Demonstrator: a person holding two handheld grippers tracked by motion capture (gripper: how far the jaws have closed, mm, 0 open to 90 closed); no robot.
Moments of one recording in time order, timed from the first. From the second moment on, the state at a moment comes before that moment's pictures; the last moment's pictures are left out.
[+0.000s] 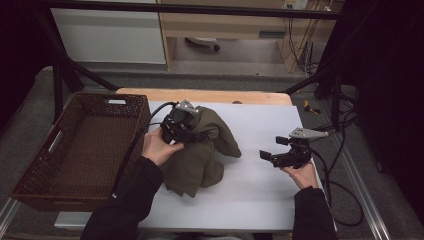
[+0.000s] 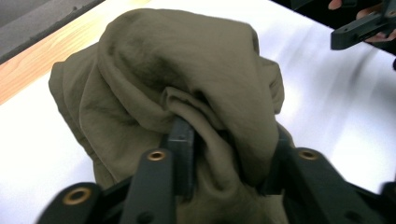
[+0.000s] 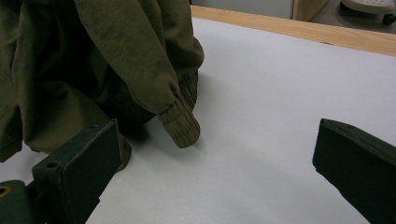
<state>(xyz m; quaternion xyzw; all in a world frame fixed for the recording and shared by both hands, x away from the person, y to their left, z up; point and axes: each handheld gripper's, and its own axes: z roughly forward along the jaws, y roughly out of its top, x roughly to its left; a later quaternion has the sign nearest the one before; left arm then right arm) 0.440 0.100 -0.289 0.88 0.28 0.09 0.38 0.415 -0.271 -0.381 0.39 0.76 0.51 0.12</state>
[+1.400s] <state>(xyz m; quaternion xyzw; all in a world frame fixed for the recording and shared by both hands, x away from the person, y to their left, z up) 0.419 0.133 -0.286 0.87 0.29 0.13 0.38 0.415 -0.270 -0.381 0.39 0.76 0.51 0.12</state>
